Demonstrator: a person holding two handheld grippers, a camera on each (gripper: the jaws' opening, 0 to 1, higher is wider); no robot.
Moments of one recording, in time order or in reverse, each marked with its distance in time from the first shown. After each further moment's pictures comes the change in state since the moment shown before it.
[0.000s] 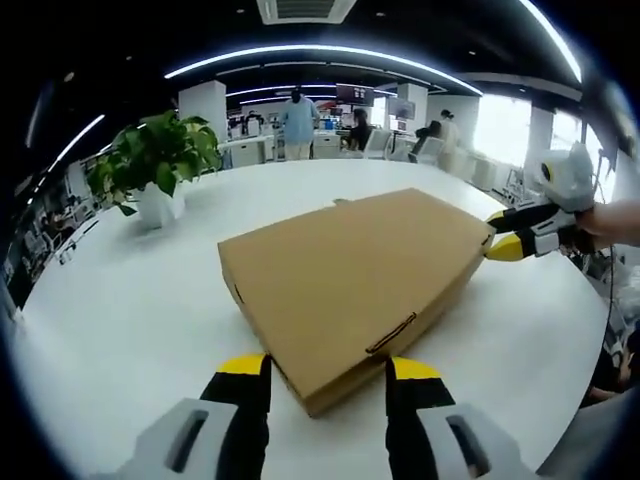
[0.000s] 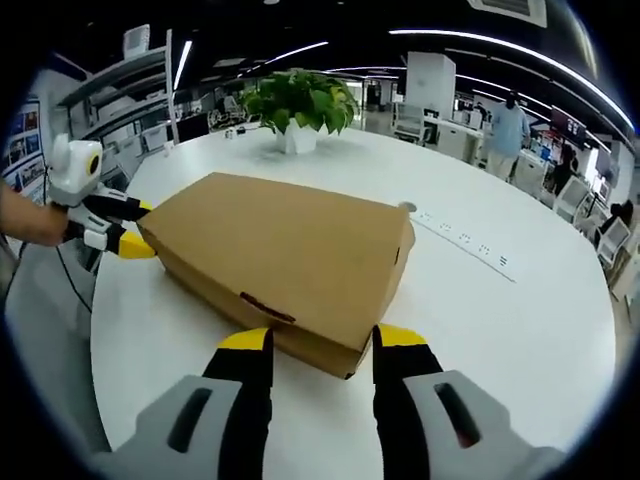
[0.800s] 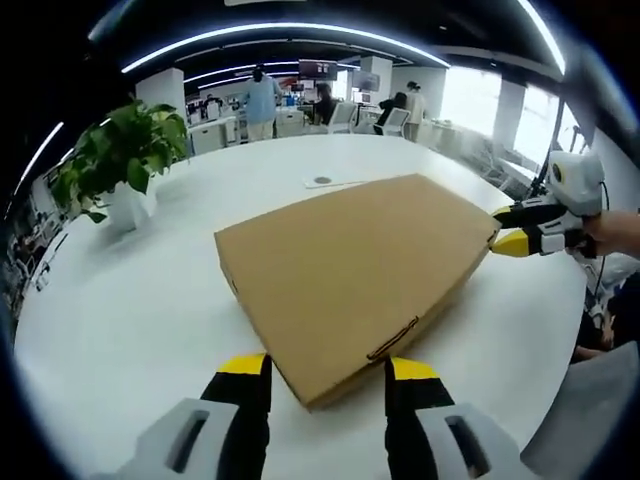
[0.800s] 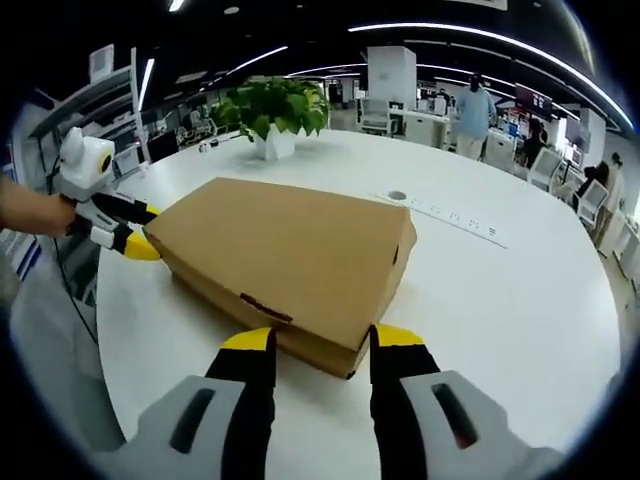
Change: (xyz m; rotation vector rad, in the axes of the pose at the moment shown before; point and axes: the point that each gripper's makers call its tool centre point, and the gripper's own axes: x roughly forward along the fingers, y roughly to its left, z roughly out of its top) left arm -0.002 0.029 -0.001 0.100 0.119 -0.145; right arm -0.011 0.041 -0.007 0.133 -0.016 -0.113
